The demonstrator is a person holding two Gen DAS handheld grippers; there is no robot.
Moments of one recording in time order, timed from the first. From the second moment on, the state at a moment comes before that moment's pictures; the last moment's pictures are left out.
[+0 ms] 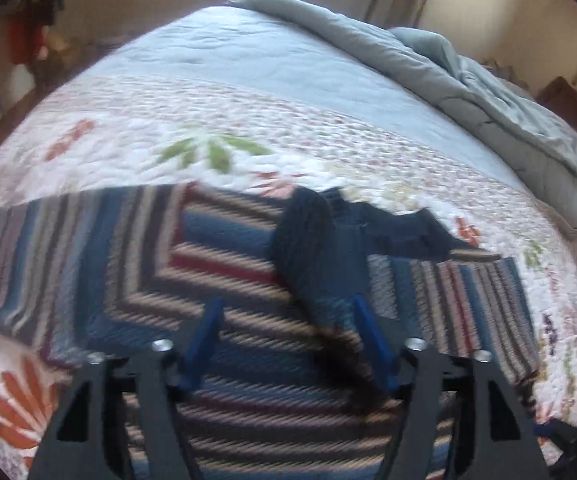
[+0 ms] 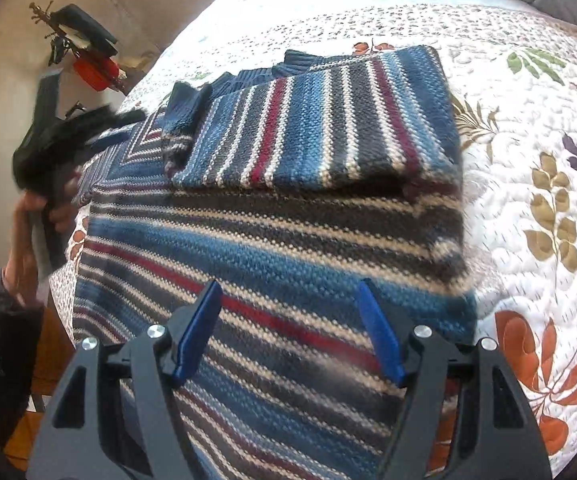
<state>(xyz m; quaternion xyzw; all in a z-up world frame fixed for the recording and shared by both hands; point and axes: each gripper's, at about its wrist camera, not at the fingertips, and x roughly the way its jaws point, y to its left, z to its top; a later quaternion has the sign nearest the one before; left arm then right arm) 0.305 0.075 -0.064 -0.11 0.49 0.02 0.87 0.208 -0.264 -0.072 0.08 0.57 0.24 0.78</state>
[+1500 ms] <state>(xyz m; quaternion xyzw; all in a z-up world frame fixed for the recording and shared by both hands) 0.249 0.126 -0.080 -0.25 0.51 0.01 0.83 0.231 -0.261 -0.081 0.10 0.58 0.21 0.78</state>
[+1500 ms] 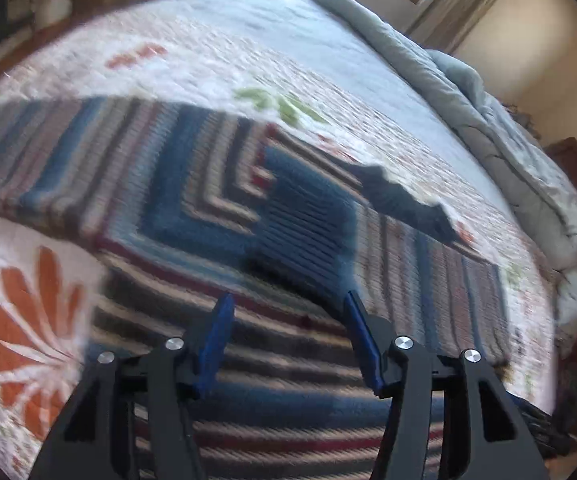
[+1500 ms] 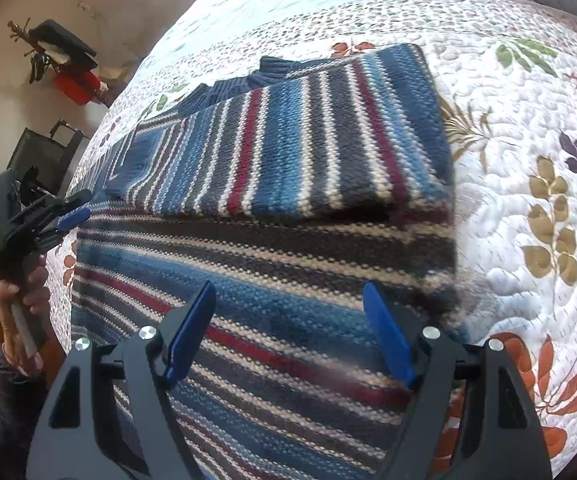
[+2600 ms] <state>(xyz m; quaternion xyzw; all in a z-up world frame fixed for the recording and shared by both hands) 0.343 0.129 -0.141 -0.37 0.53 -0.03 0.77 0.386 -0.310 -0.103 0.10 0.59 0.13 0.79</state>
